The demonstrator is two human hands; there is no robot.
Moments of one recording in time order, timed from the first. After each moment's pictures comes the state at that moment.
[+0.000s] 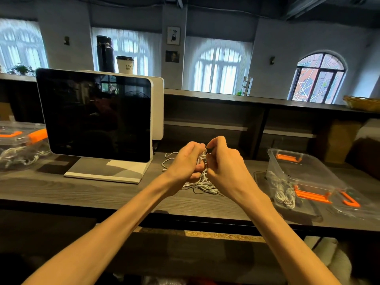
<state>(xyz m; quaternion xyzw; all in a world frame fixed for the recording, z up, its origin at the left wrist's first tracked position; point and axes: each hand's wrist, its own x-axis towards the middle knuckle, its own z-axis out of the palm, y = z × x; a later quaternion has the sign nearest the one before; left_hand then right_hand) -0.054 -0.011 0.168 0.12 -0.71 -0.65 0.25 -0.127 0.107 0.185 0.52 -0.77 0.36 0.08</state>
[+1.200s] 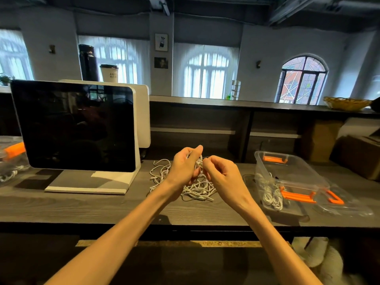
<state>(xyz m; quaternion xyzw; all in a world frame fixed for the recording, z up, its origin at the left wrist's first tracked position) -0.097 -0.006 0.157 0.13 -0.71 -0.62 0.31 -0.159 0.121 0.161 0.50 -0.65 0.57 -0.03</state>
